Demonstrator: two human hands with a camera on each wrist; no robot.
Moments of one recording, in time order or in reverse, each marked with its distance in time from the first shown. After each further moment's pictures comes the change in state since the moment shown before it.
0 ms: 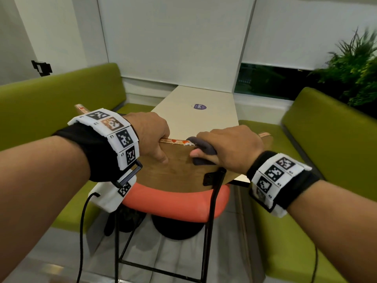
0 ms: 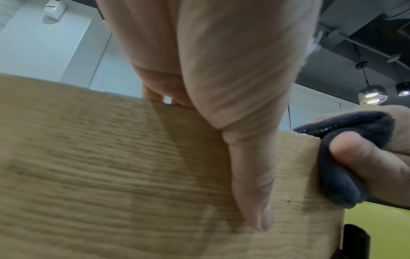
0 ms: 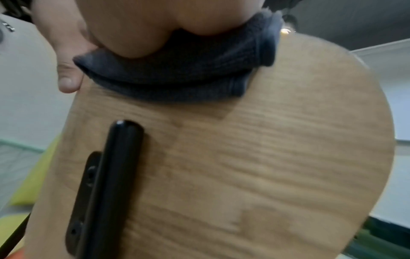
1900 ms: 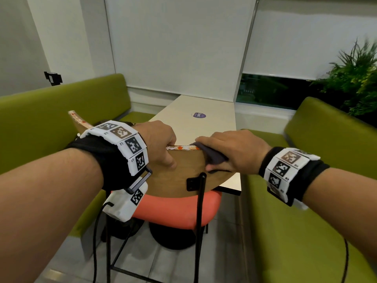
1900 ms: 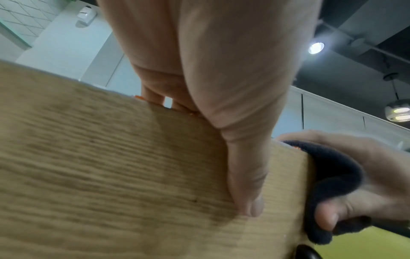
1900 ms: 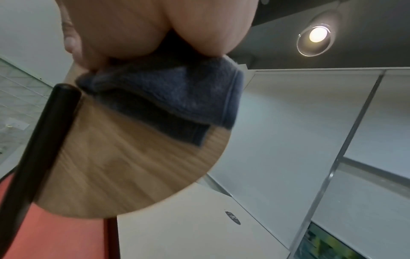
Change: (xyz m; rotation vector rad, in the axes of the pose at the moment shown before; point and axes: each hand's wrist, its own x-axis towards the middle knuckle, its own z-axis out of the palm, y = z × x) left_hand 0.009 0.051 -0.011 -0.079 0.076 -0.016; right_hand -0.031 0.069 0.003 0.044 -0.021 -0.212
